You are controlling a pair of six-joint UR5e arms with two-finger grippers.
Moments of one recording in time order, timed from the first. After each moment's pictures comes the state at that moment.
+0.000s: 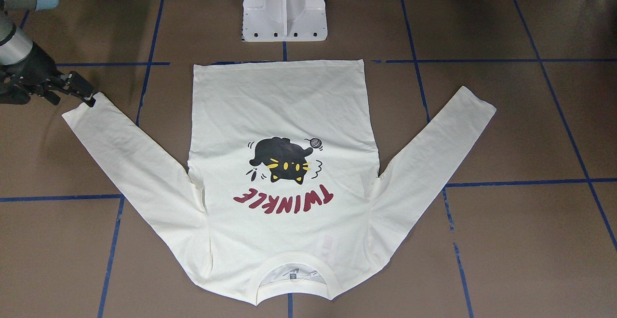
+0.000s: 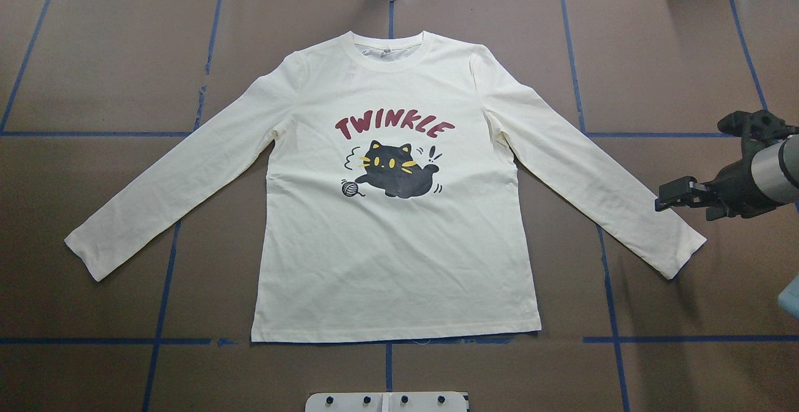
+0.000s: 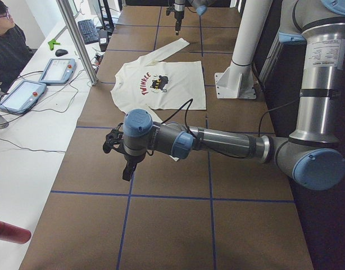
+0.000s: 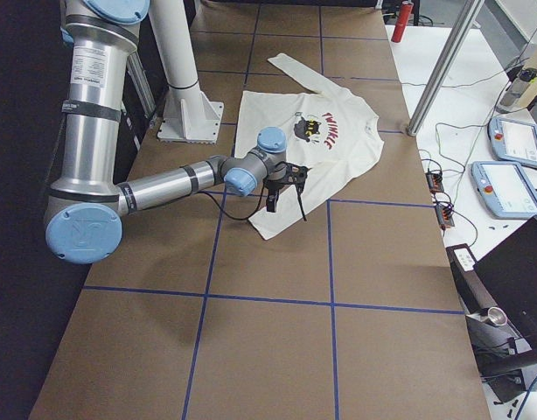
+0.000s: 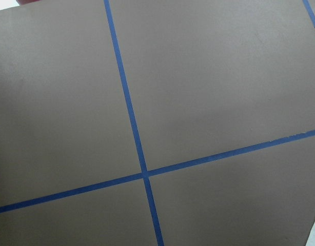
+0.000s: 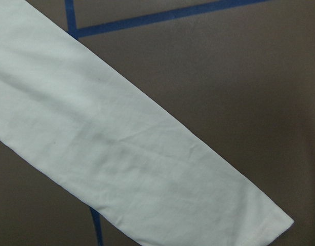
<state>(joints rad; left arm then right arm) -1.59 -1.59 -1.69 -1.74 -2.39 0.03 0.86 -1.72 1.95 -1.12 2.14 1.10</state>
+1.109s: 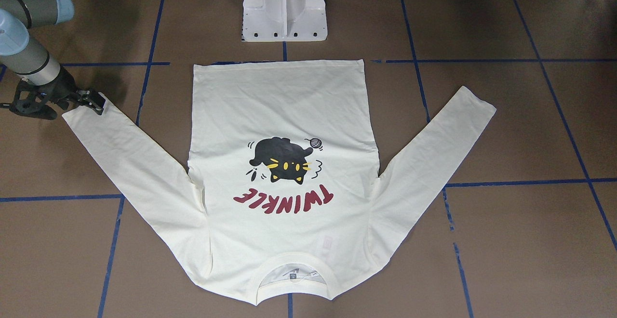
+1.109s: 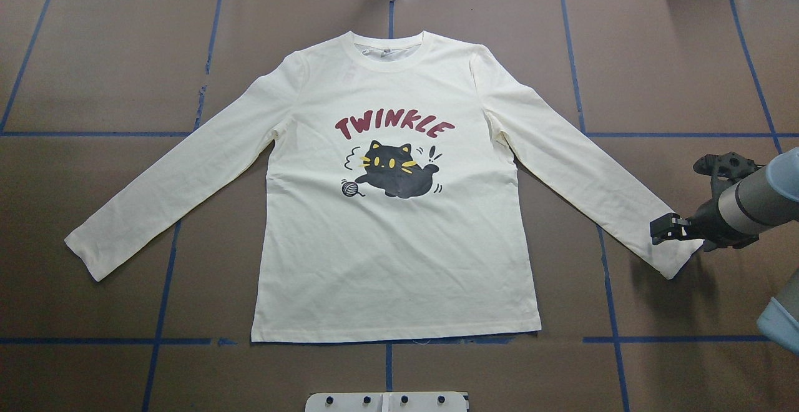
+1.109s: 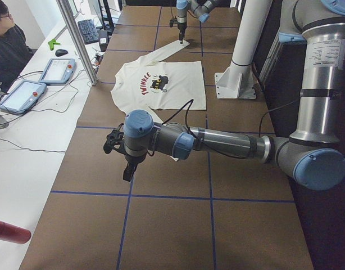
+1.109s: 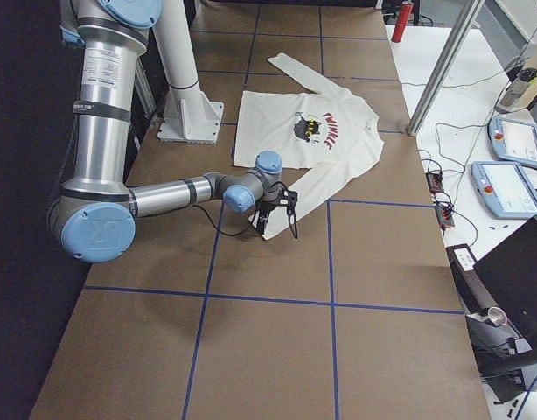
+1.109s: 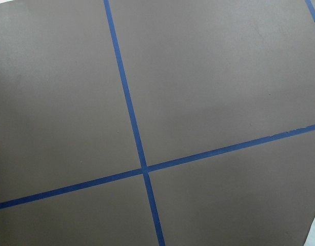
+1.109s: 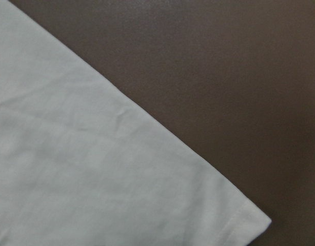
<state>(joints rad) -1.59 -1.59 -1.69 -1.74 -2.39 0.04 0.76 -1.72 1.82 -1.12 2.08 1.12</state>
